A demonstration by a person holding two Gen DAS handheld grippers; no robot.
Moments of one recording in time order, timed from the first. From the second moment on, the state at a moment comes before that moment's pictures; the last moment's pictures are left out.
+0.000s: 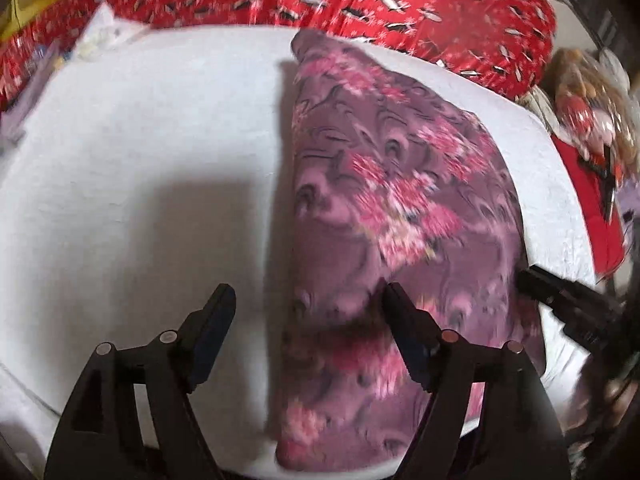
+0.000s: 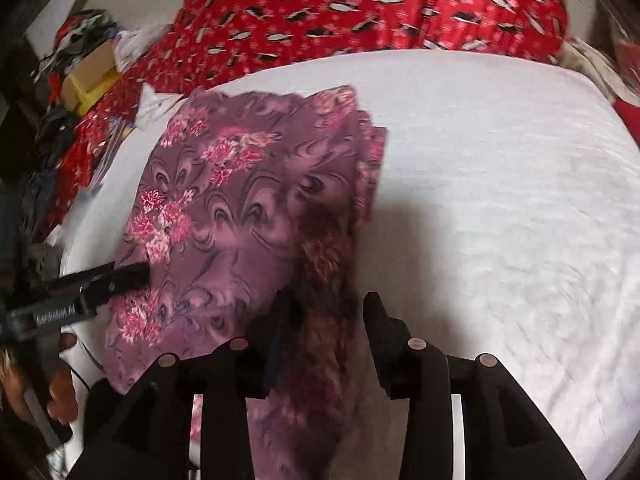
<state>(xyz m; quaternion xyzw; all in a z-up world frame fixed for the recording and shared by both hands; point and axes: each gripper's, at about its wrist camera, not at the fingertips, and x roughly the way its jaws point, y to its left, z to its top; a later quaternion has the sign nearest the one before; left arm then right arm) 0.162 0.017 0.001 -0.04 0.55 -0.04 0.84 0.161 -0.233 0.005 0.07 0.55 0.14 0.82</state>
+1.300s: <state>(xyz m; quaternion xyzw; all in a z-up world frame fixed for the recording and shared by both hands) 0.013 -0.024 0.024 0.09 0.47 -0.03 0.87 -0.004 -0.250 0.069 -0.09 0.52 0.05 0.85</state>
